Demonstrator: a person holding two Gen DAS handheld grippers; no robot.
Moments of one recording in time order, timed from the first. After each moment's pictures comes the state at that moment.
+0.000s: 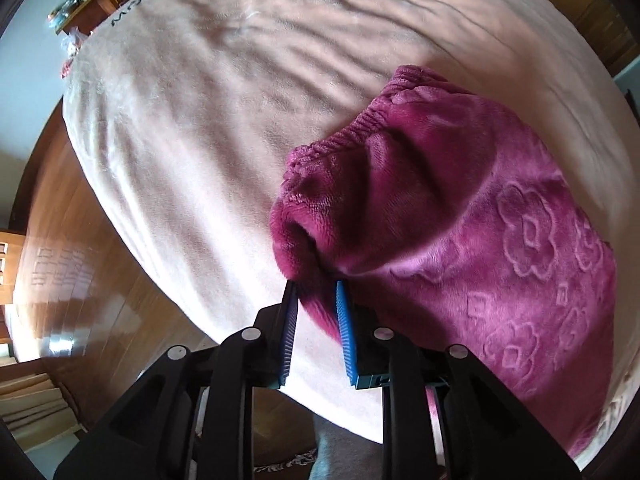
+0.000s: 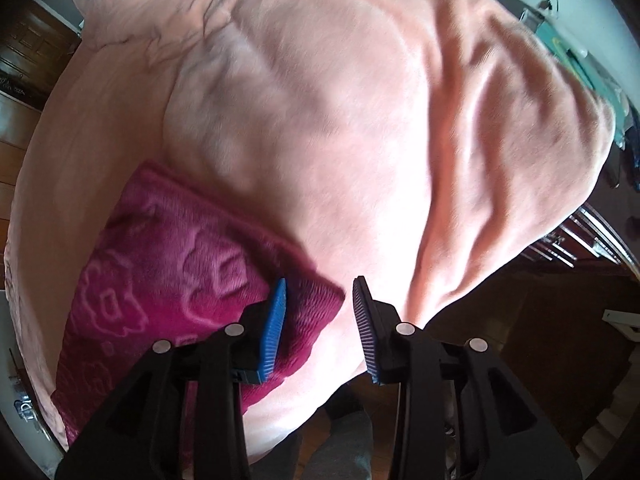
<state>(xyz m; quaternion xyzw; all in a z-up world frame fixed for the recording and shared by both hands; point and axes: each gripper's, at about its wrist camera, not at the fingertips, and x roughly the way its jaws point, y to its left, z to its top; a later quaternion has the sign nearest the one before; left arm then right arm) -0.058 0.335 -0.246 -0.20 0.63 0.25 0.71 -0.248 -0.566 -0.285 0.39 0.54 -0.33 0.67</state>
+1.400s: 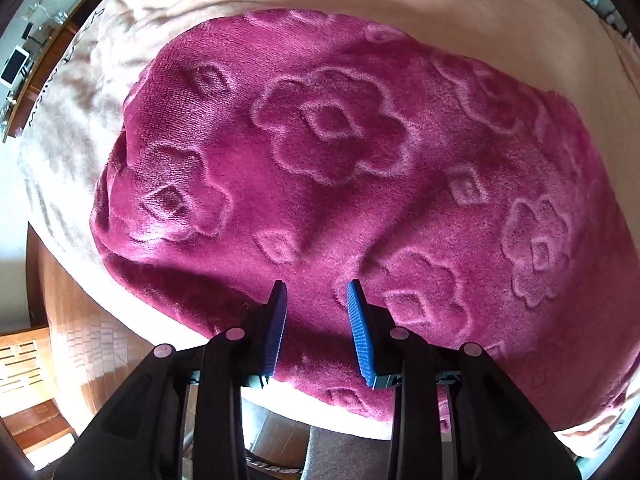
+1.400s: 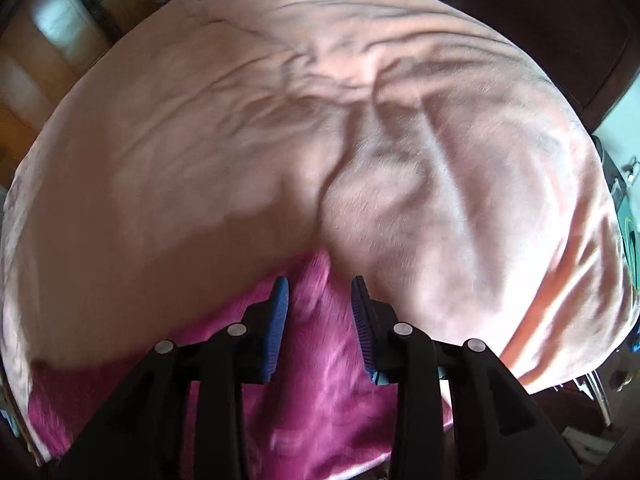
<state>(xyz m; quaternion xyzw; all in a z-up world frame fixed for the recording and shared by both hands) 0.004 0.181 -0.280 -0.07 0.68 0.14 0.71 -0.108 -0.540 -0.245 0.26 0.55 -0.22 0.76</state>
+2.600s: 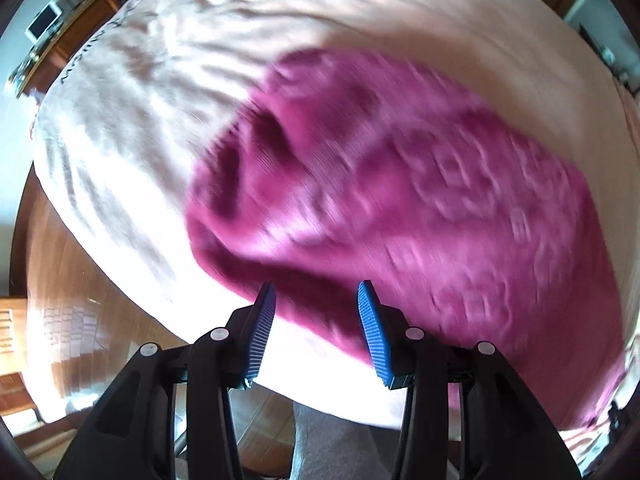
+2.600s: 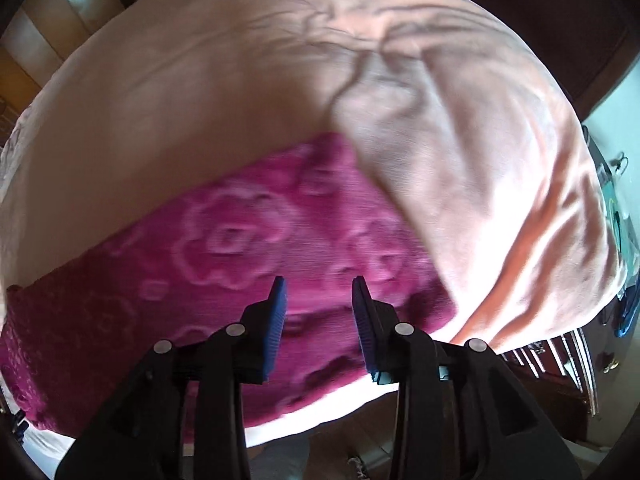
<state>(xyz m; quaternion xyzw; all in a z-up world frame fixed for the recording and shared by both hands) -0.041 0.266 -0.241 -0.14 0.64 0.17 0.74 -0.166 -0.458 -0.219 0.21 0.58 -0.22 0.75</state>
